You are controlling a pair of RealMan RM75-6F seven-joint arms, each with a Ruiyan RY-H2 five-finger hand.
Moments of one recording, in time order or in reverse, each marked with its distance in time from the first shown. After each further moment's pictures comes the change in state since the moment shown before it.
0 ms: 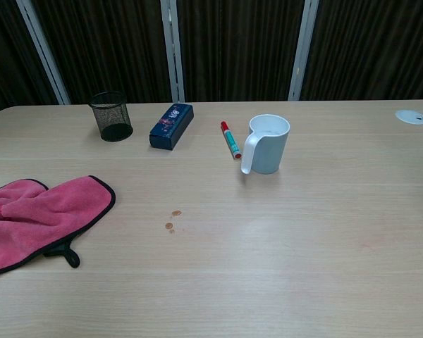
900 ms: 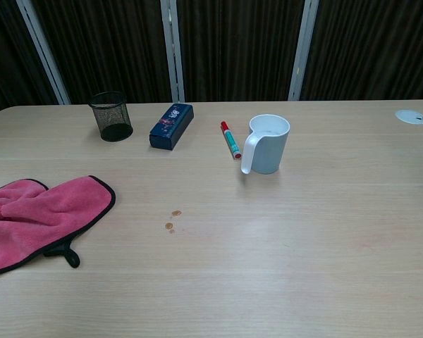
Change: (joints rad) left arm -0.024 -0.017 -0.004 0.007 -0.006 -0.034 0.044; right arm -0.007 0.003 0.001 0.003 0.023 -0.009 0.001
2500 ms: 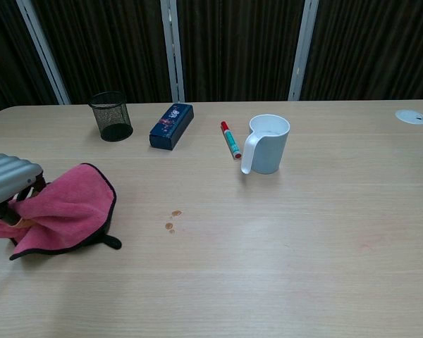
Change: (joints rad) left arm -0.338 -0.519 -0.047 0.505 -0.102 -0.341 0.144; right arm -0.006 0.016 0.014 0.001 0.018 0.000 0.089
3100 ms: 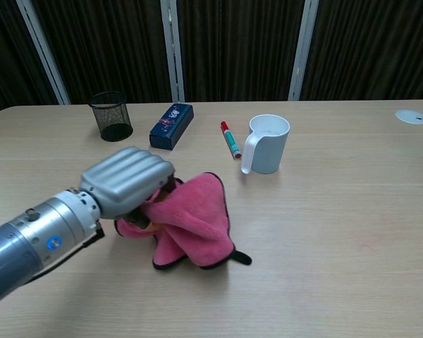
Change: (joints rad) left arm -0.156 -0.247 -0.055 -0.157 0.067 0.023 0.244; right arm 0.005 0.009 0.011 0.009 0.035 -0.026 0.050
